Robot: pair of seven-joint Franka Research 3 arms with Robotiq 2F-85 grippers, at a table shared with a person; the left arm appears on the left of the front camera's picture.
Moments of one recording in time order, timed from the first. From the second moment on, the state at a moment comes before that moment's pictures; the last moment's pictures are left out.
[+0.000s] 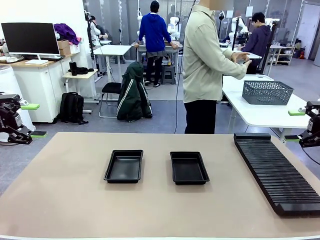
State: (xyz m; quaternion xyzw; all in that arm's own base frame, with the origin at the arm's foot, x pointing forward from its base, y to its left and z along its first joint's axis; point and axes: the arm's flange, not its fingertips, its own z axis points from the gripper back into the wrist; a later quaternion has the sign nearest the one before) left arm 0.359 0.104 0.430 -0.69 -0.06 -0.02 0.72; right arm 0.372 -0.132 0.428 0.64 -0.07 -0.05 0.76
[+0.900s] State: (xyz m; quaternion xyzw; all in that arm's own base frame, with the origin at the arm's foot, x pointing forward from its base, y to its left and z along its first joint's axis) left arm 0.359 0.104 0.430 -0.69 -0.06 -0.02 0.72; right arm 0.372 -0.132 0.428 0.64 -0.07 -0.05 0.76
